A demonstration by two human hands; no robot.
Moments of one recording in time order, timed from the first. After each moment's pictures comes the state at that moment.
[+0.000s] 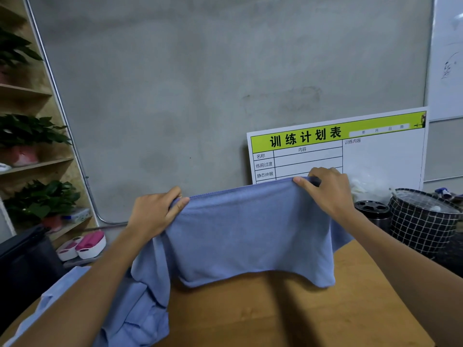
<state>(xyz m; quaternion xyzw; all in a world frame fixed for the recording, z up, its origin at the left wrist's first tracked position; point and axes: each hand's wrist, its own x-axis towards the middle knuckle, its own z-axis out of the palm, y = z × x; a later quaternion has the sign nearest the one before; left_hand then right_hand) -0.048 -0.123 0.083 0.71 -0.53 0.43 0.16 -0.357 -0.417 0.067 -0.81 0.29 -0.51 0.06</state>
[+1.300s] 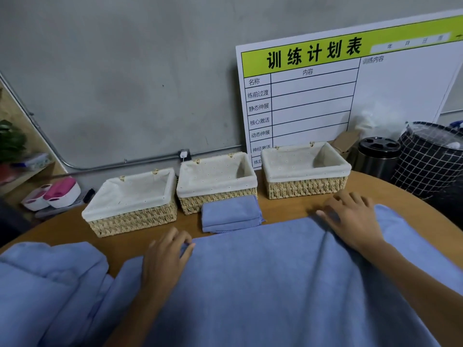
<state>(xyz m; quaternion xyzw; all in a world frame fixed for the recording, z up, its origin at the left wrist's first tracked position) -0.018 -0.213 -0.191 0.82 -0.49 0.23 0.19 -0.334 -0.539 -0.185 -0.89 0.34 -0.30 -0.09</state>
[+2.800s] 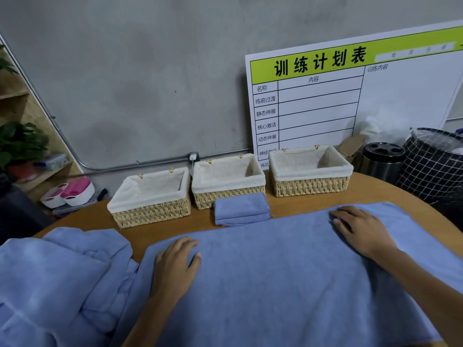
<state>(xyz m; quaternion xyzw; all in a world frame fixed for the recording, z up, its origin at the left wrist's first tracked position) -0.044 -0.169 -0.192 0.88 -0.43 0.07 0.18 -0.366 -0.521 -0.193 -0.90 0.38 -0.19 0.04</state>
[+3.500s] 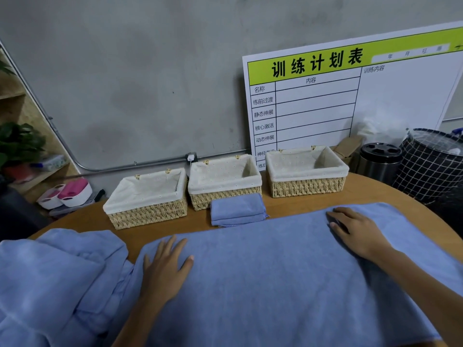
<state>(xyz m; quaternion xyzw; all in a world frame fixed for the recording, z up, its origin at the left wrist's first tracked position) -0.036 -0.164 -0.192 0.92 -0.37 -0.02 0.10 -0.367 -0.527 -0.199 -0.91 0.37 -0.19 0.08</state>
